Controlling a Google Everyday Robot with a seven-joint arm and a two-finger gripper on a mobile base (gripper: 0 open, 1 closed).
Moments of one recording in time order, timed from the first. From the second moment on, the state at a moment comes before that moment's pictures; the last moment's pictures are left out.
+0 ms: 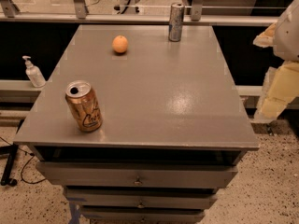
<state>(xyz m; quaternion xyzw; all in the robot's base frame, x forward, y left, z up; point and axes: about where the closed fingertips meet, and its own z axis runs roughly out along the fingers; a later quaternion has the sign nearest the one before) 0.438 -0.217 0.976 -0.60 0.78 -0.03 0.16</state>
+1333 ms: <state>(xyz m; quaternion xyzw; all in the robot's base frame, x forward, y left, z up) 0.509 -0.132 0.939 -0.60 0.75 0.06 0.26</state>
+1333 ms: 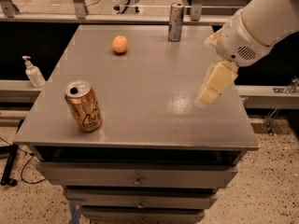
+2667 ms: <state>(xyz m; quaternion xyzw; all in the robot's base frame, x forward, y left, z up) 0.588 -0.056 0.912 -0.56 0.74 0.11 0.37</state>
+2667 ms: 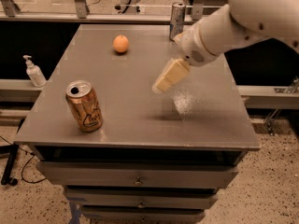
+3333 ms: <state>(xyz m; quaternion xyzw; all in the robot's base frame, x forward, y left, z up) 0.709 0.019 0.925 -0.50 0.71 0.14 0.48</state>
